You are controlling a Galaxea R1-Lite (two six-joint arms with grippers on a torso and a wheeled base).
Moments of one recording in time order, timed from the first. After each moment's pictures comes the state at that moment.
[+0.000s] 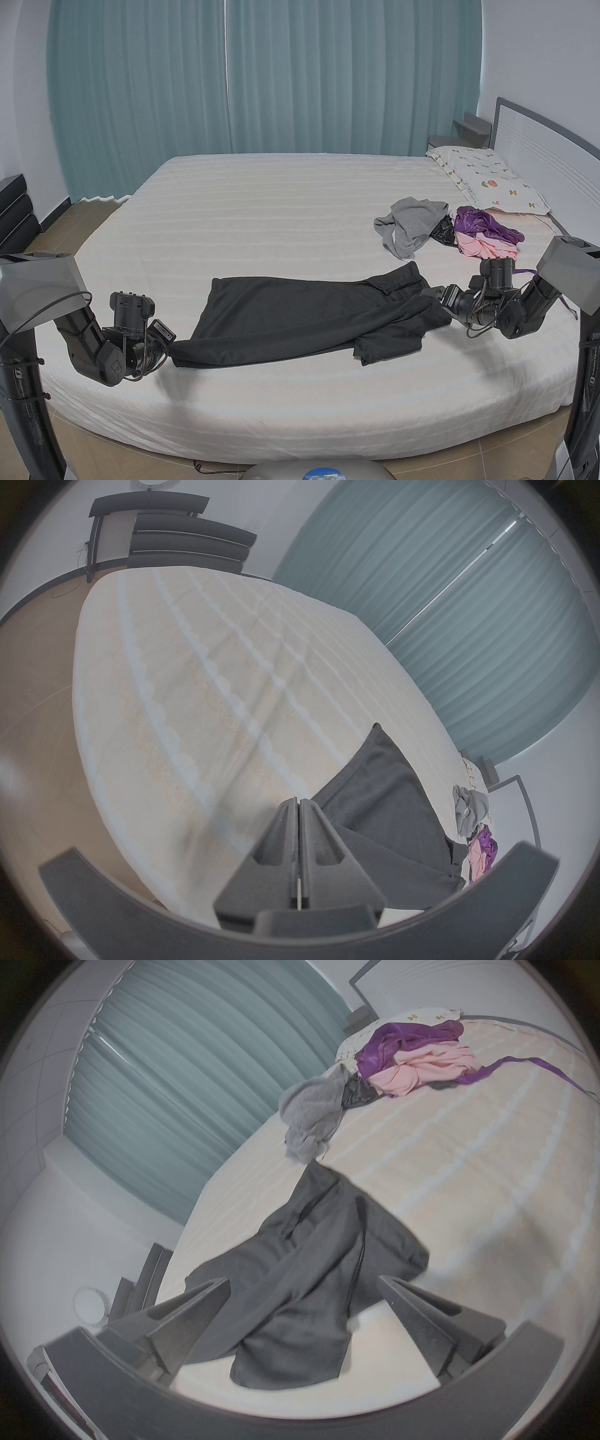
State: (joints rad) left arm -0.11 2.20 -0.62 -0.85 0.17 -0.97; right arm 0.05 2.35 -0.99 -0.78 0.29 0.61
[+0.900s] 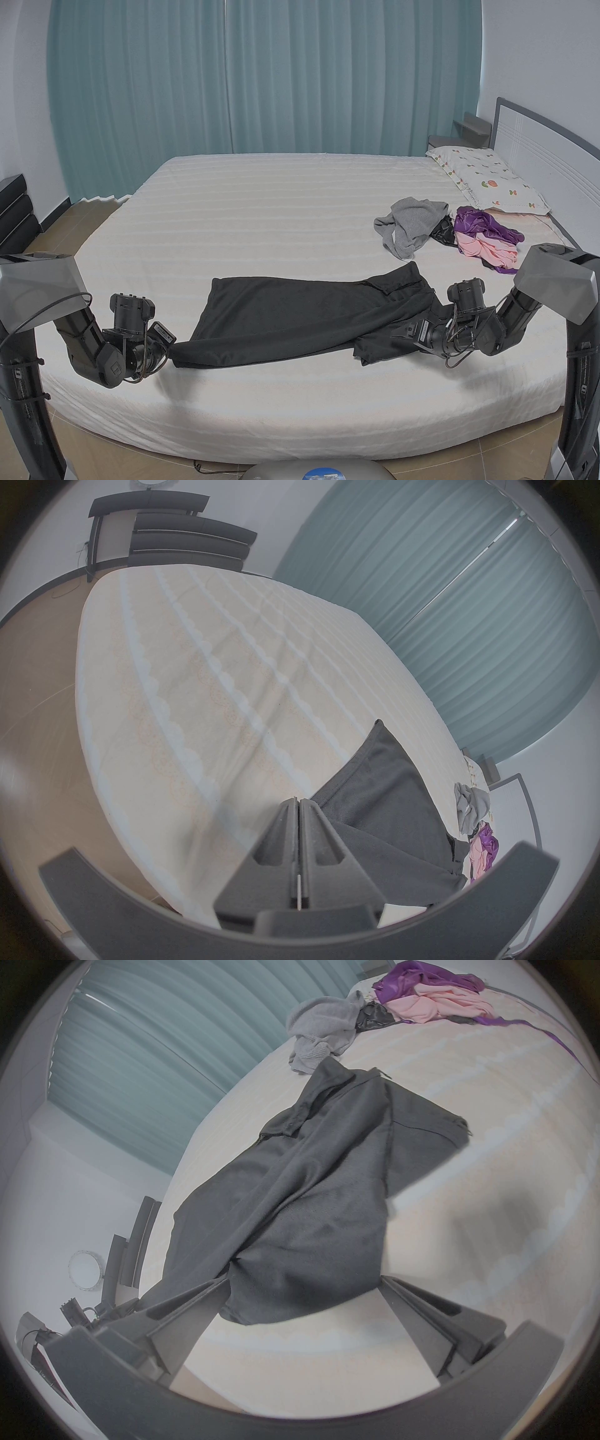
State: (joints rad) left arm -0.11 2.20 -0.61 -0.85 0.17 -0.97; right arm 0.19 2.38 -0.94 -0.63 0.29 0.58
